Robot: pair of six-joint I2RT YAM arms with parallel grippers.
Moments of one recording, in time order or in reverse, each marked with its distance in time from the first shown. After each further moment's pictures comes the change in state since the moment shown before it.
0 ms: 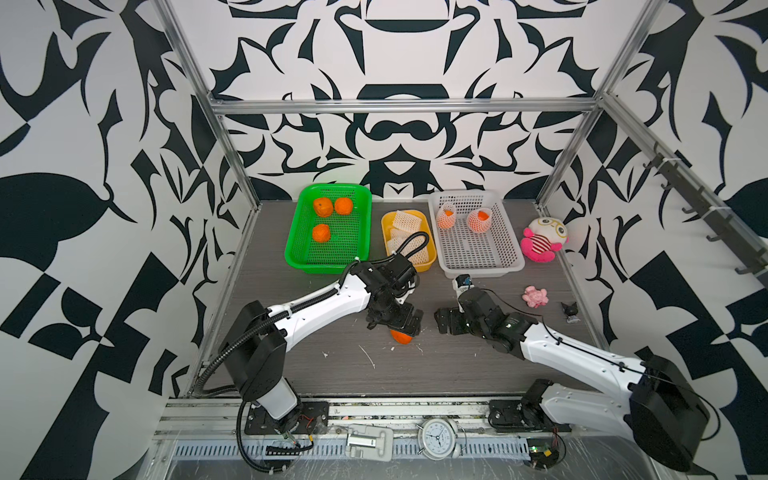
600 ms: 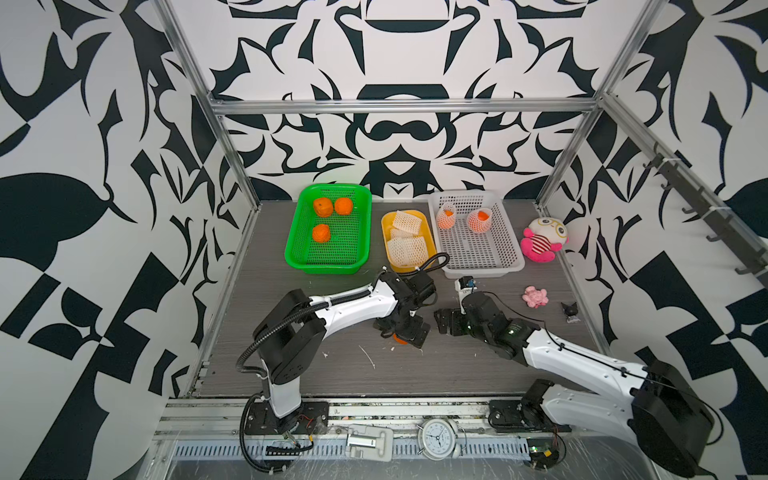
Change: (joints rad) left arm -0.088 0.181 0.031 0.010 -0.159 -0.034; right arm 0.000 -0.026 -0.063 0.095 0.001 0.024
